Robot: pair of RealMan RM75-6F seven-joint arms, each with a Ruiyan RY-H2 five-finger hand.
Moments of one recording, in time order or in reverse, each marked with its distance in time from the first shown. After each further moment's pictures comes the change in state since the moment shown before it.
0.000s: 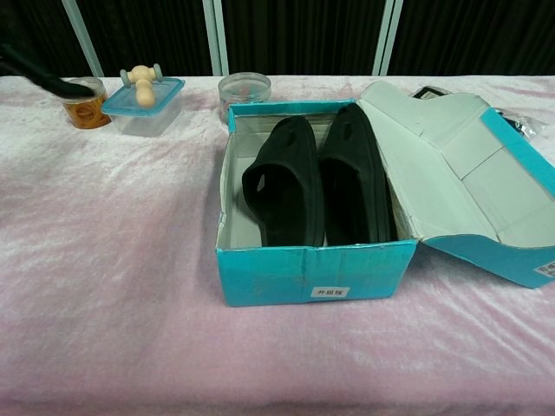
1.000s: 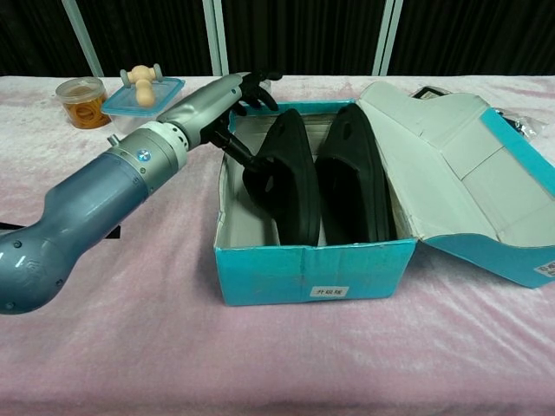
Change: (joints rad) left arm -0.339 -0.629 -0.093 0.823 0.075 -0.336 -0.467; right arm -0.019 -0.013 -0.020 -0.016 -0.015 0.016 -0.030
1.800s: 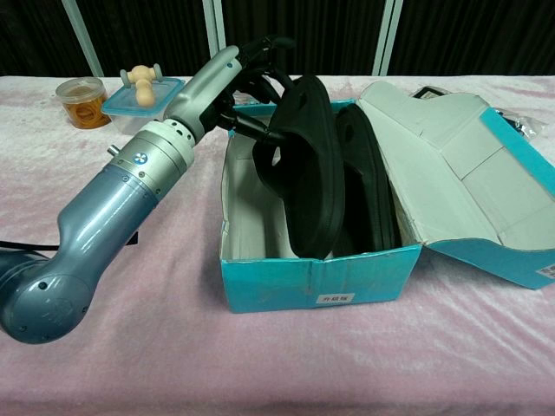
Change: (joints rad) left arm -0.018 -0.127 0.019 0.207 0.134 0.188 -0.414; right arm -0.006 -0.002 0.000 0.023 0.004 0.011 0.029
